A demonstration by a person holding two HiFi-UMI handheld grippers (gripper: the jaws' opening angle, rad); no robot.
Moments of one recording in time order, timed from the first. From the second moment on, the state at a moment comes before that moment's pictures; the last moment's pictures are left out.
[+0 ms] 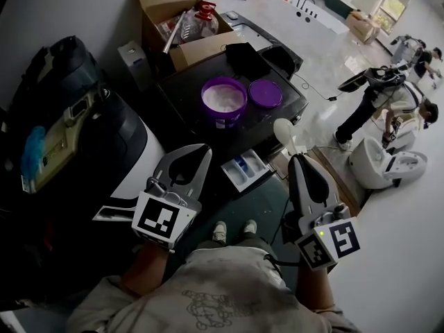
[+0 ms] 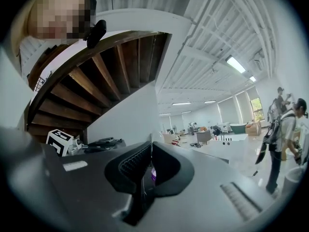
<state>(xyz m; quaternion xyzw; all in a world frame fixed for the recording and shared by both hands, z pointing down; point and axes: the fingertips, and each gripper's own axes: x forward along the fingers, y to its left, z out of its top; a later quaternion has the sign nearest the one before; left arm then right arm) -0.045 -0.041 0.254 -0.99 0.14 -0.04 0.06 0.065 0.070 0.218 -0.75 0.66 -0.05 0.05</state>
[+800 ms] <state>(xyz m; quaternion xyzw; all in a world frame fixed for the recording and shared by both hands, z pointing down) 0.033 -0.110 0.275 -0.97 0.23 -0.08 0.05 0.157 -0.036 0.248 -0.67 0.74 -0.10 0.03</state>
